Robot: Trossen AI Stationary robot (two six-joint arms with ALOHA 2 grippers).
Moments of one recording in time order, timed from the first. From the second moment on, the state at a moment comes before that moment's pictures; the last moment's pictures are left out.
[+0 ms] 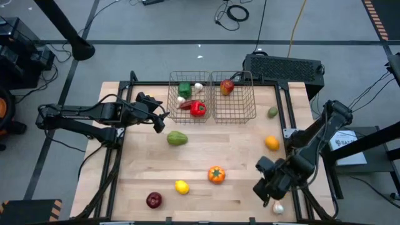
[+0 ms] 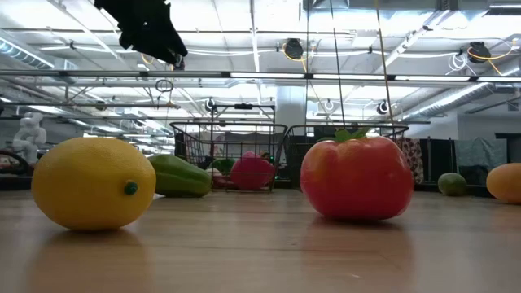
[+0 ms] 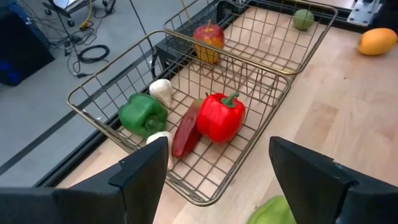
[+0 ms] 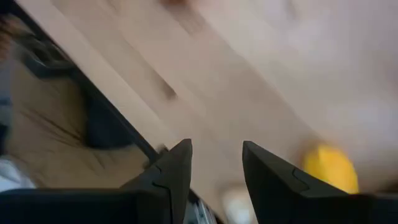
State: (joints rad) left arm 0.01 0.97 0.91 -0.58 -0.53 -0.30; right arm 0.82 1.41 1.24 -1.08 0.05 1.67
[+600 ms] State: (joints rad) left arm -0.02 0.97 0.91 -0.62 -0.45 -0.31; right arm 0.94 1.61 1.24 -0.91 -0.25 2.05
